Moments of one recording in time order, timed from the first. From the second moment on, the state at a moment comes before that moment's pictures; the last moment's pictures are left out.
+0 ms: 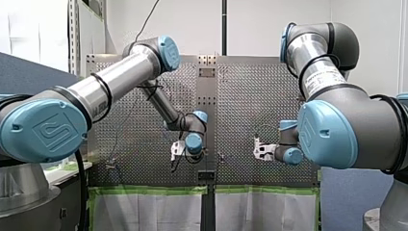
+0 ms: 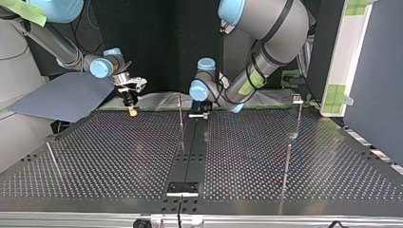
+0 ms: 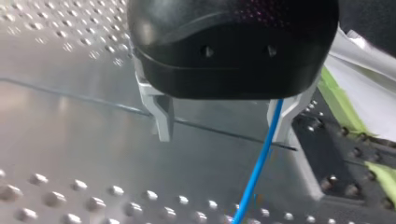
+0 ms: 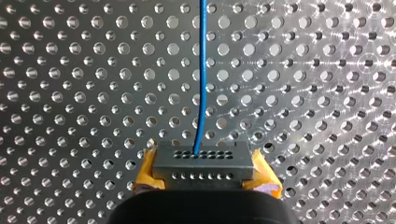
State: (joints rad) left arm -0.50 -2.54 -1.29 -2.85 -1.98 -1.67; right arm 1.77 -0.67 1.61 -0.88 1.17 1.56
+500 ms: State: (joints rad) left arm -0.53 -2.48 -1.42 -2.81 -1.97 -1.51; right arm 1.77 -0.67 1.61 -0.87 1.17 1.56
